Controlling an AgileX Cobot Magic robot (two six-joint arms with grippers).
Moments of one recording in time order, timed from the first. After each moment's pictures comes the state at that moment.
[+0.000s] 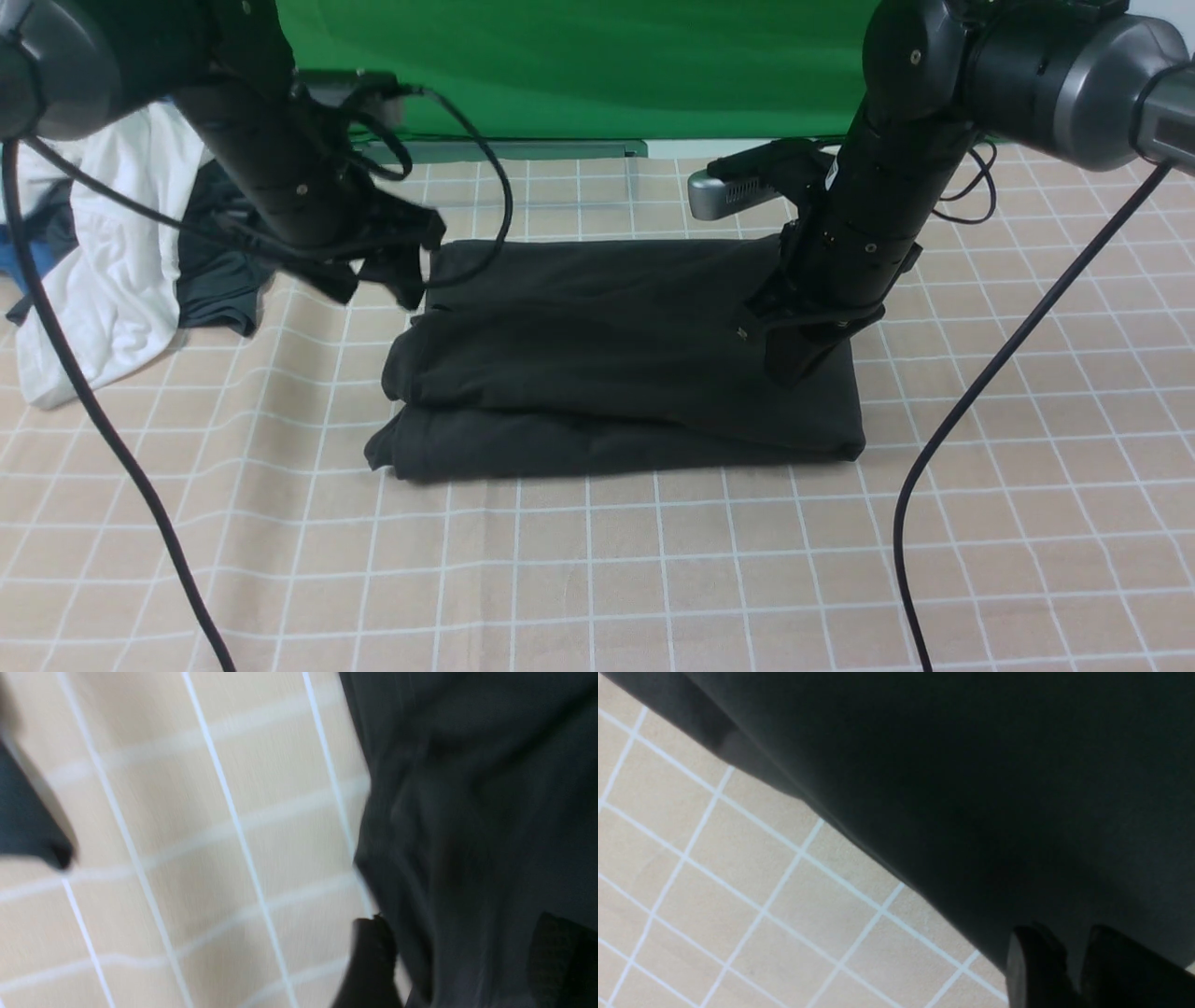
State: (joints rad) right arm 0.39 2.04 -1.70 0.21 1.18 -0.24; left arm -0.18 1.94 -1.61 -0.18 1.04 0.17
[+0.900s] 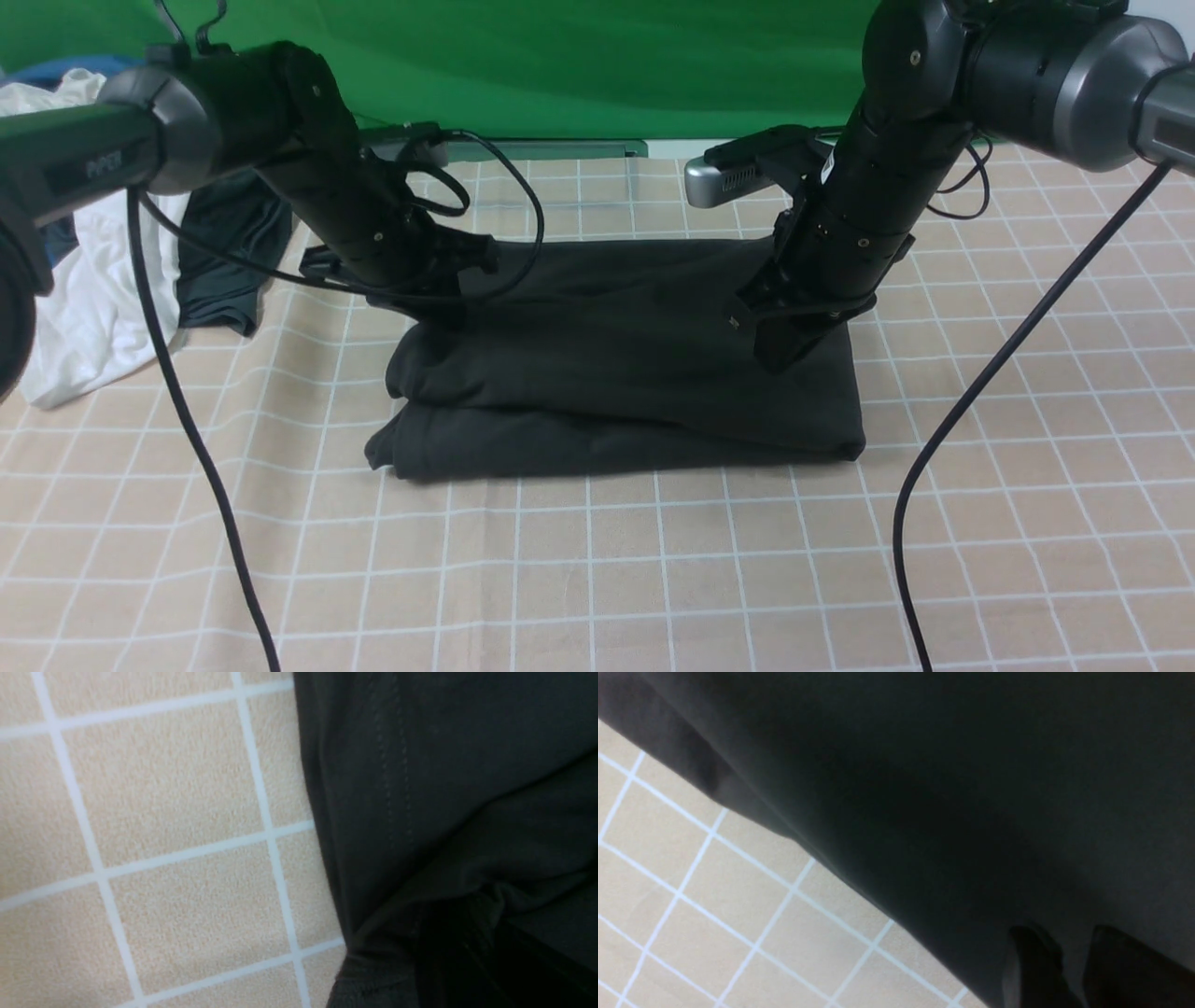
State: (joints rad) right arm 0.39 2.04 -1.70 0.21 1.12 -0.24; left arm -0.18 2.11 -1.62 -0.33 0.88 0.19
